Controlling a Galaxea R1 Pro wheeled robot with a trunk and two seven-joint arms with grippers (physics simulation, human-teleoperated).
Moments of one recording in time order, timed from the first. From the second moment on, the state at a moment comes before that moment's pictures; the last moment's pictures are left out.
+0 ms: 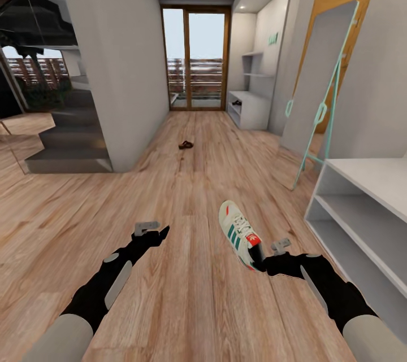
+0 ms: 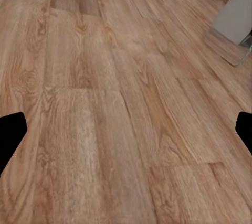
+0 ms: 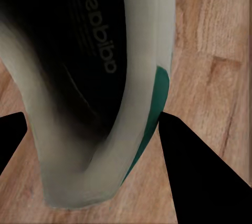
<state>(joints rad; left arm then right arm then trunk) -0.59 0.06 -0.15 -0.85 0.35 0.10 -0.17 -0.59 -0.20 0.14 -0.84 0.00 0.52 0.53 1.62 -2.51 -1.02</state>
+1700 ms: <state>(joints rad) -0.59 0.10 -0.15 -0.94 0.18 0.23 -0.17 -0.59 -0.03 0.13 -0.85 -0.01 0.48 -0.12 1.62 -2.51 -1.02</state>
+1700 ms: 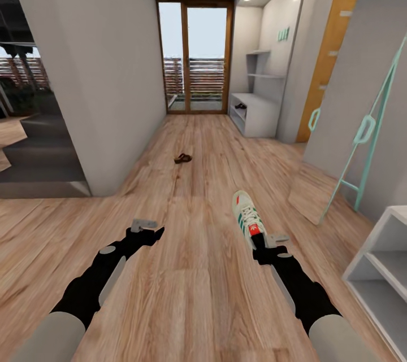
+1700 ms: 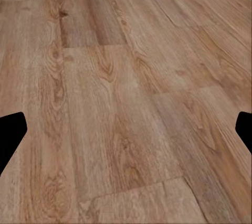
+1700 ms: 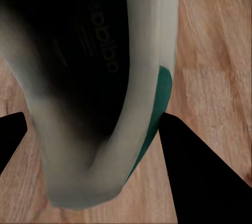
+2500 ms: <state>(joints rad) -0.59 0.07 -0.16 -0.94 0.18 0.24 -0.17 -0.59 -0.03 0.14 -0.85 -0.01 0.48 -0.12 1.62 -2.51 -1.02</state>
